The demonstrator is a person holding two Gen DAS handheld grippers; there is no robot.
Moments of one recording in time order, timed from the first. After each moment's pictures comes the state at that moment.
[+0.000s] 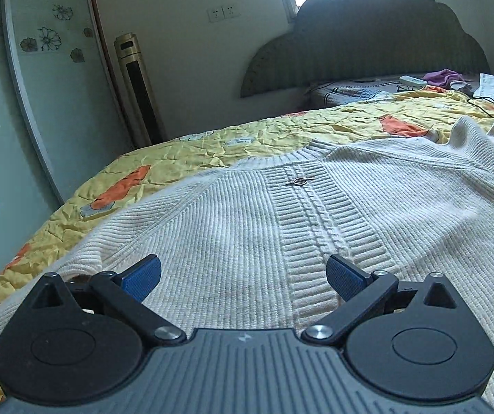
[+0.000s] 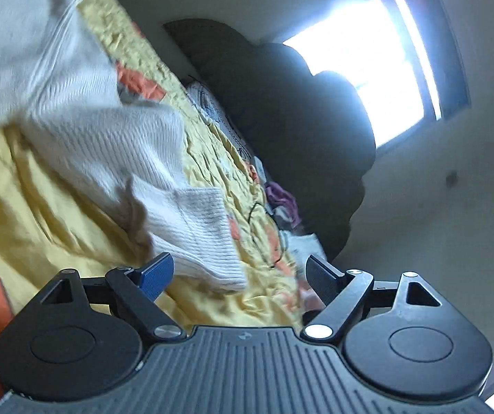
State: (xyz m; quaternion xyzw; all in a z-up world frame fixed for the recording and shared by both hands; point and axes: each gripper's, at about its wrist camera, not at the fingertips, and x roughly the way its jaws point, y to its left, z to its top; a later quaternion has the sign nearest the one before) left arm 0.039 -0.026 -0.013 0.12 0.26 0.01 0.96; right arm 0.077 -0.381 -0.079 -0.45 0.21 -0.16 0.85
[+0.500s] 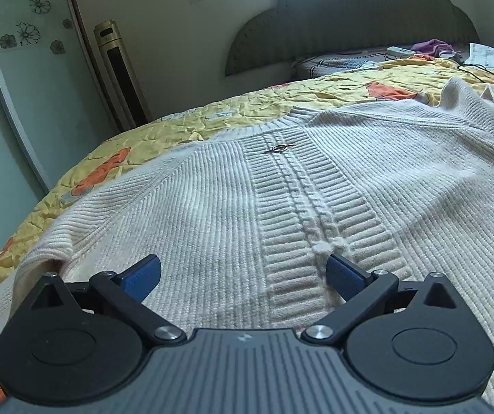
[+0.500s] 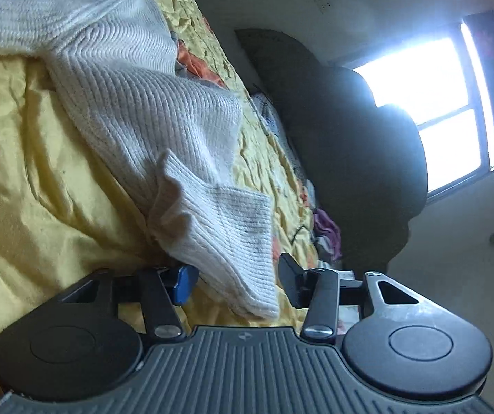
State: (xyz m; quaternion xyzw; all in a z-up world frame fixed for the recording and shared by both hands) left arm 0.050 -0.041 -0.037 0.15 0.29 0.00 0.94; right arm 0.107 -0.396 -0.081 -0.46 0.24 -0.04 0.85
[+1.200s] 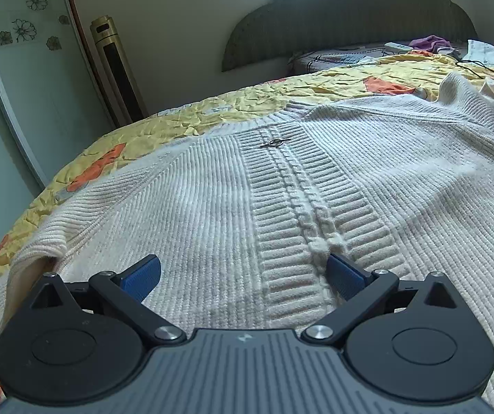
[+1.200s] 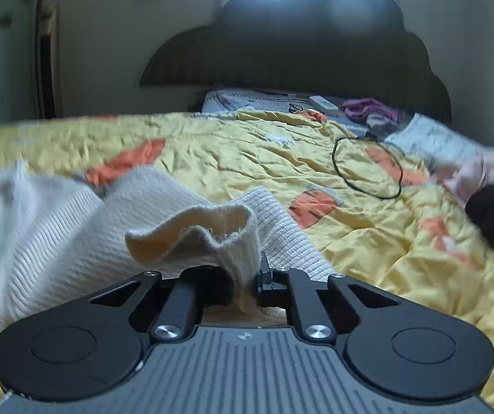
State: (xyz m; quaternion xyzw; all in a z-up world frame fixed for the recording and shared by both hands) left arm 0.051 -0.043 -0.039 0.15 0.30 -0.01 0.94; right arm 0.143 -0.475 -0.047 0.08 0.25 -0.03 0.96
